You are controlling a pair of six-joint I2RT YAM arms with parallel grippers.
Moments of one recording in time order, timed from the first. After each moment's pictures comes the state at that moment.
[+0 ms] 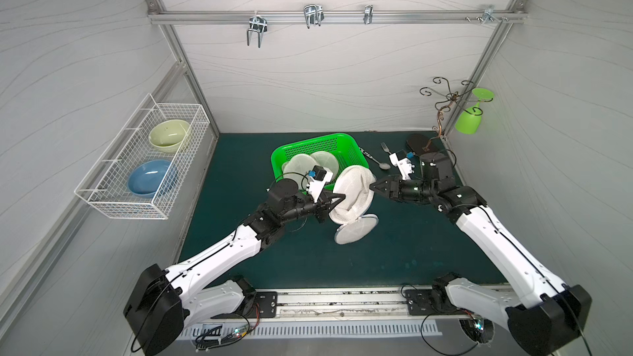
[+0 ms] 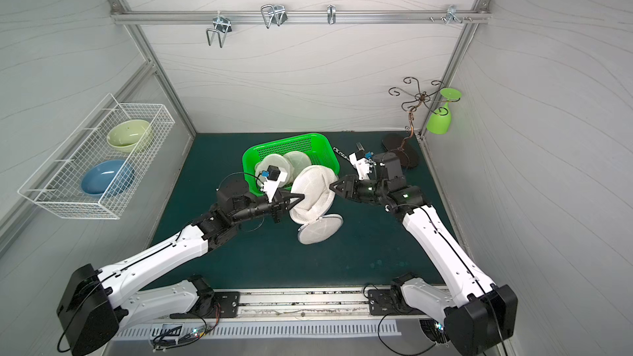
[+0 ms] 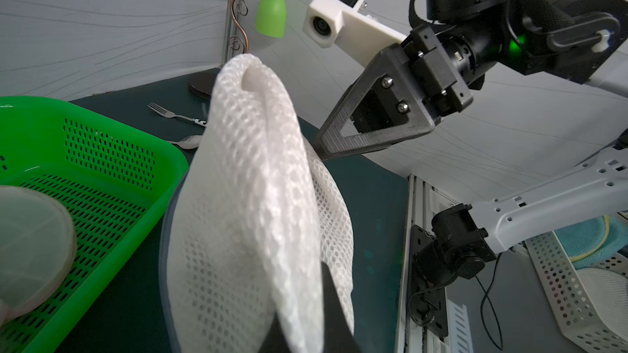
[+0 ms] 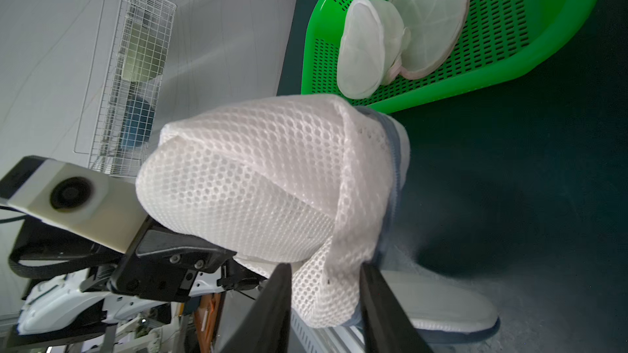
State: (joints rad) left arm -0.69 1.10 0.72 0.20 0.48 -0.27; right arm 0.41 1.10 1.02 -0.56 -0.69 0.59
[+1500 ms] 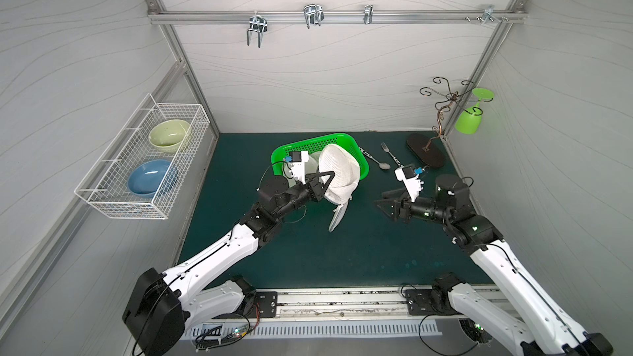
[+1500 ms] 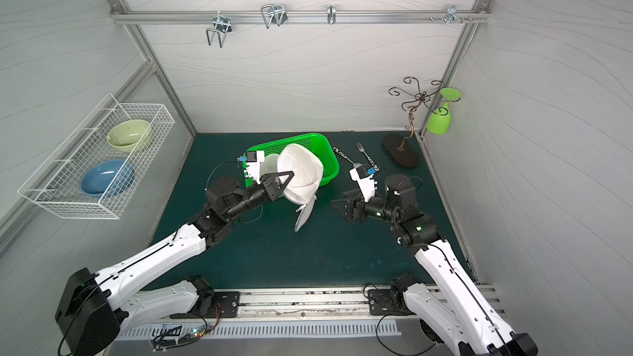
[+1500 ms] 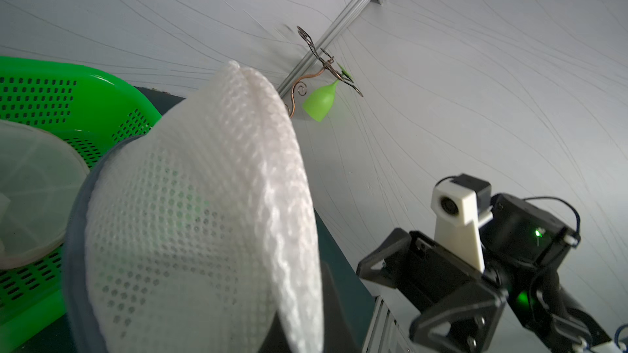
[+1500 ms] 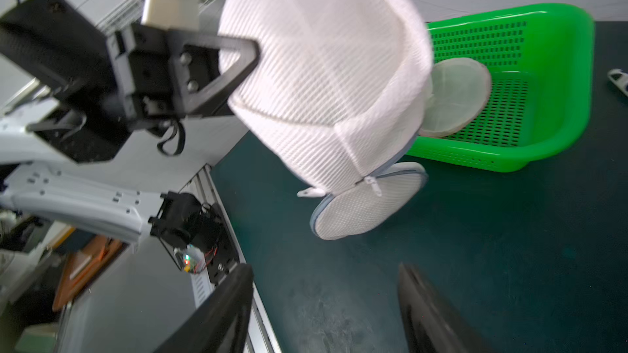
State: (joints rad) left arm -0.64 1.09 0.72 0.34 0.25 -0.80; right arm 0.47 0.79 0.76 -0.39 -0.66 0.15
